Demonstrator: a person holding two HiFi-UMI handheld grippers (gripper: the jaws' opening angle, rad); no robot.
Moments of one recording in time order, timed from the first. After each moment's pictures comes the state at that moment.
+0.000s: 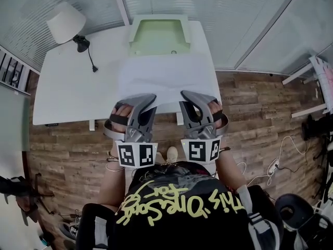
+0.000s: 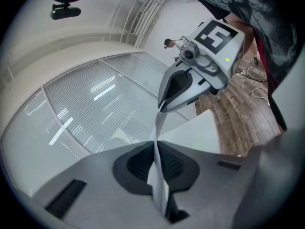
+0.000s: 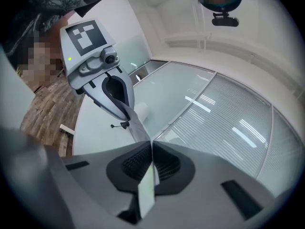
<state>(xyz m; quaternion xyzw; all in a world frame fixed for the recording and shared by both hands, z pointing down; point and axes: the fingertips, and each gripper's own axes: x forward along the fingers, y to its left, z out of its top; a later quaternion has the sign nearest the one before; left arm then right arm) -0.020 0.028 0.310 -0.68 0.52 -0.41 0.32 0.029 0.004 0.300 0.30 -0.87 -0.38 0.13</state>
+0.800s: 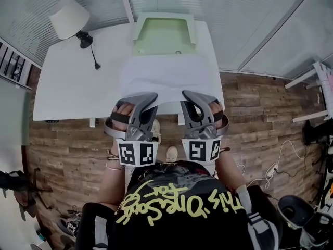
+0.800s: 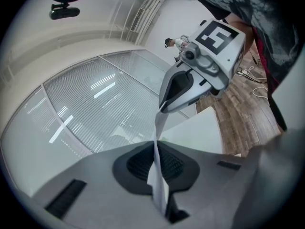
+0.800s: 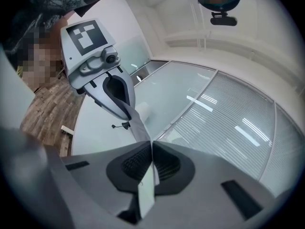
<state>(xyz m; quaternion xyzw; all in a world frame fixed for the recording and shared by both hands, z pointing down) -0.026 0.021 0.316 -0.68 0.52 -0.42 0.31 0.021 -0.004 0.308 0.29 -0.87 -0.38 0.12</state>
